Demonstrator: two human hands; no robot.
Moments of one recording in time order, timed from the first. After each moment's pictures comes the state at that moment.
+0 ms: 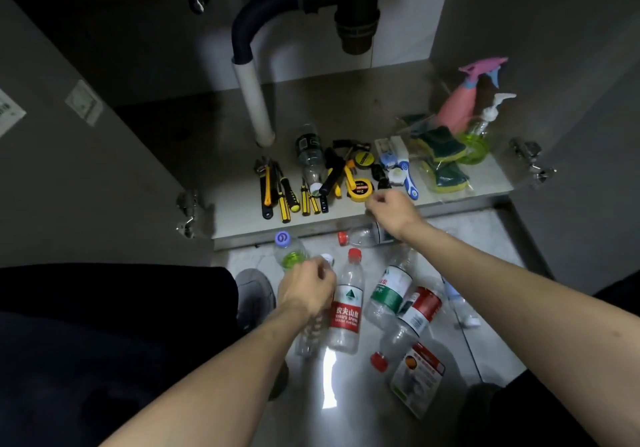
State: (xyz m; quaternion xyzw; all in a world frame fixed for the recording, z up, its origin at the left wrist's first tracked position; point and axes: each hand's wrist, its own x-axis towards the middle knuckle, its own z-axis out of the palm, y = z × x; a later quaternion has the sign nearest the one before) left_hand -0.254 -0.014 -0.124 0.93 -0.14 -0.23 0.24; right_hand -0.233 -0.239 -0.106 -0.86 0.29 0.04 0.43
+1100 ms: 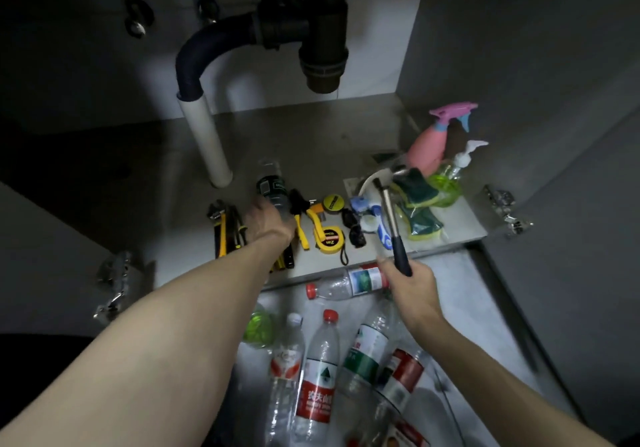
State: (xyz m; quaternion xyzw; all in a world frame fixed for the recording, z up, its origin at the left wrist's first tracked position) left_hand -0.044 -0.134 -0.128 0.96 -0.01 -0.15 0.25; right_hand -0.277 -0.268 -0.125 -0.67 0.41 -0.11 0.60
